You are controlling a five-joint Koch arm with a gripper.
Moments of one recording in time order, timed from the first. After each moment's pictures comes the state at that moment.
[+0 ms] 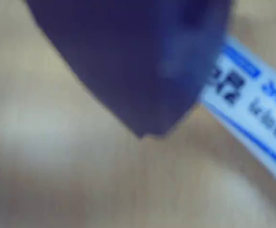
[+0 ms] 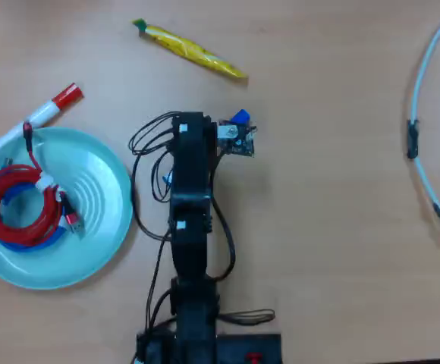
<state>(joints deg) 89.5 60.6 69.4 86.4 -47.9</state>
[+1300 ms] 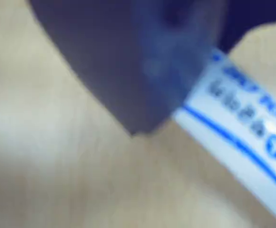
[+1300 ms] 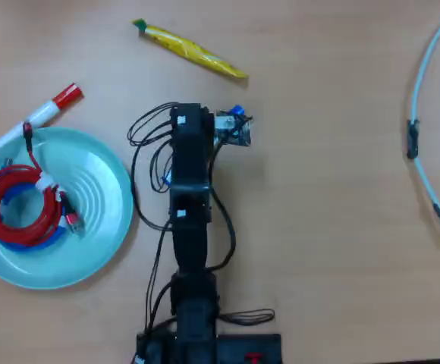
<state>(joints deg) 90.0 51.3 61.5 89.4 -42.9</state>
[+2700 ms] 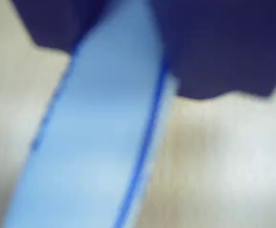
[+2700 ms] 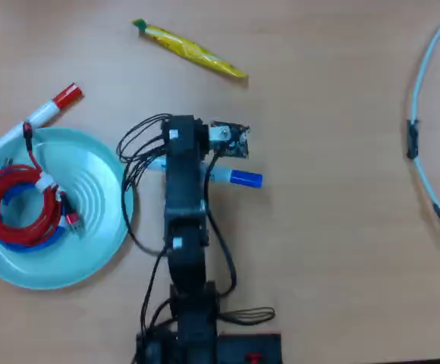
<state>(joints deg) 88.9 72.7 72.3 91.8 15.3</state>
